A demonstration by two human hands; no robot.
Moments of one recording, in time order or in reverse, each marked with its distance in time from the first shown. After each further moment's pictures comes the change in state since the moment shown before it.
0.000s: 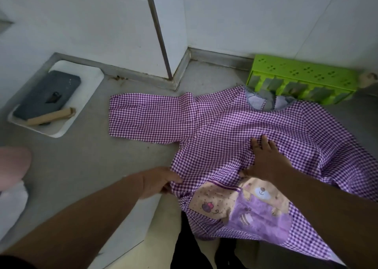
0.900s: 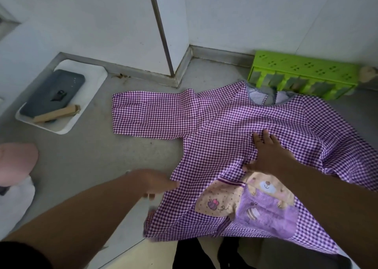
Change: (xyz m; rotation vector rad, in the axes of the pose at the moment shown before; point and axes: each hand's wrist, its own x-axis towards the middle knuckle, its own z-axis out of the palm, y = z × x) left_hand -0.020 0.000 0.004 0.951 0.116 -0.313; right_hand -0.004 0.007 0.003 -0.020 0.003 -0.013
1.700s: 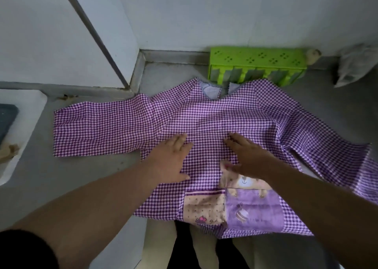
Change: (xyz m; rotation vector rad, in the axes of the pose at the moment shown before) left_hand 0.051 0.103 -0.076 0.703 0.576 0.576; right_hand -0.007 0.022 0.006 0.166 0.110 -0.193
